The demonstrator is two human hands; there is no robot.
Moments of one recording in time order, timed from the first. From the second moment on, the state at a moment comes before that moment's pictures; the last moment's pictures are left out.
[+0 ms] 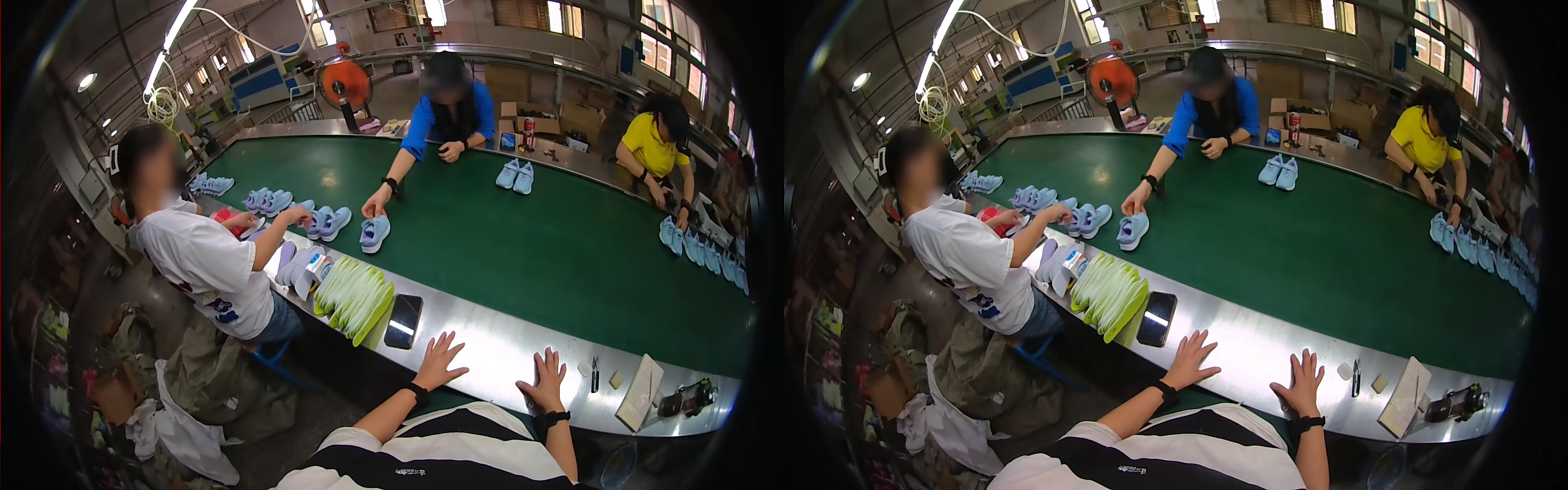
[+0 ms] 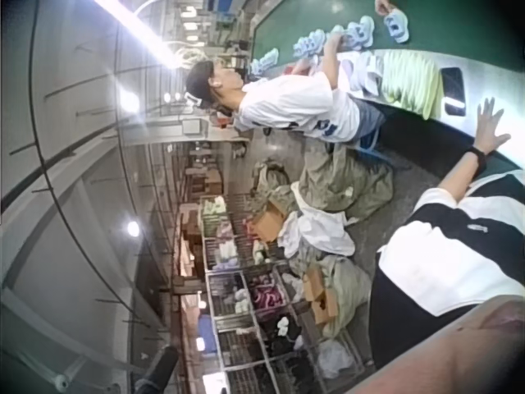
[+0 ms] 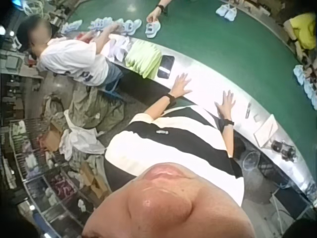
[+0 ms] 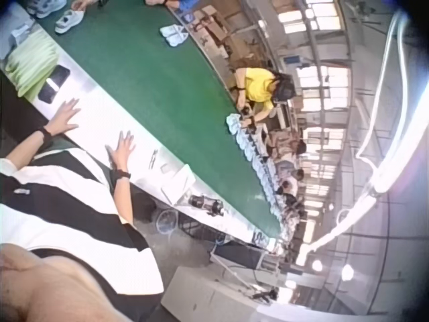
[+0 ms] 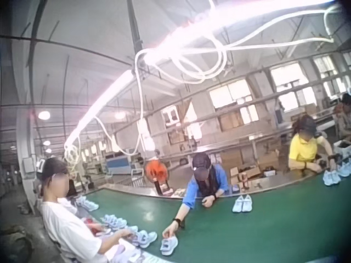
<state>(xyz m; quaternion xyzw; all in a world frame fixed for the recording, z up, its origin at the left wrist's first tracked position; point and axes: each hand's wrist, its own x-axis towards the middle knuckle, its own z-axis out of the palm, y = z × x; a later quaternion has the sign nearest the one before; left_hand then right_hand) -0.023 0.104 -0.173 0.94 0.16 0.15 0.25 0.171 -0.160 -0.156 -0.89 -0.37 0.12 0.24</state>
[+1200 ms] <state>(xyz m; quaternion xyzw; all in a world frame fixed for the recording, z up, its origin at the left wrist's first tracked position) -0.017 0.107 -0.171 0.95 0.15 0.16 0.23 0.176 -0.161 -0.172 -0.88 -0.39 0.09 0.24</state>
